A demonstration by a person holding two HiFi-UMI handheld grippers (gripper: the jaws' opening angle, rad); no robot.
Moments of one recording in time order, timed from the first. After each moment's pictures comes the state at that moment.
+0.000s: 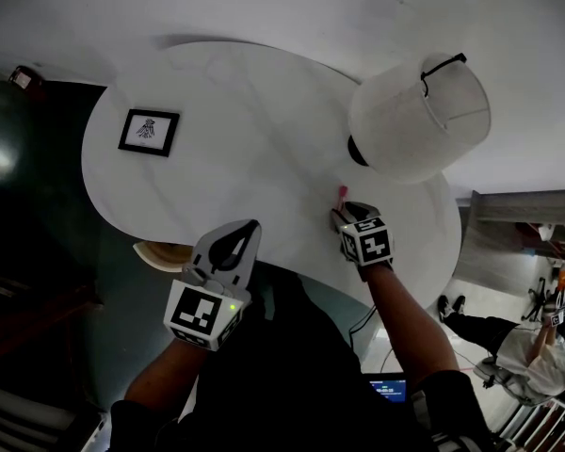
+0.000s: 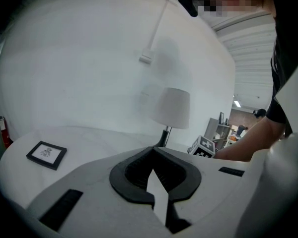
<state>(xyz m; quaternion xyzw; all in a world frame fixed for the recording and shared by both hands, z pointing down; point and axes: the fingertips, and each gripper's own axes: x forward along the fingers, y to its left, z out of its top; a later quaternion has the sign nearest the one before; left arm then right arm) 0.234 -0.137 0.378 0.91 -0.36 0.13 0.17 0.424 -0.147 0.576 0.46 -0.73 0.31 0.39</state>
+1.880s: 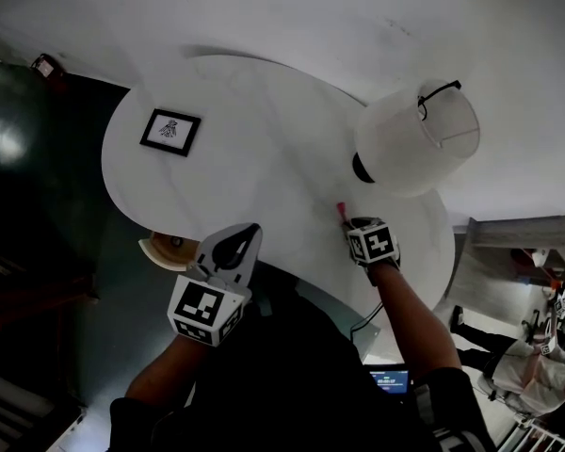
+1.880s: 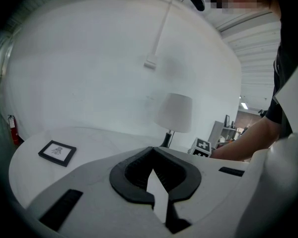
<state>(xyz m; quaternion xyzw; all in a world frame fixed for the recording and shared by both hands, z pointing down) 0.219 -0.123 0.358 0.89 -0.40 0.13 0.18 0.449 -0.136 0.584 0.41 -0.72 0.32 0.46</state>
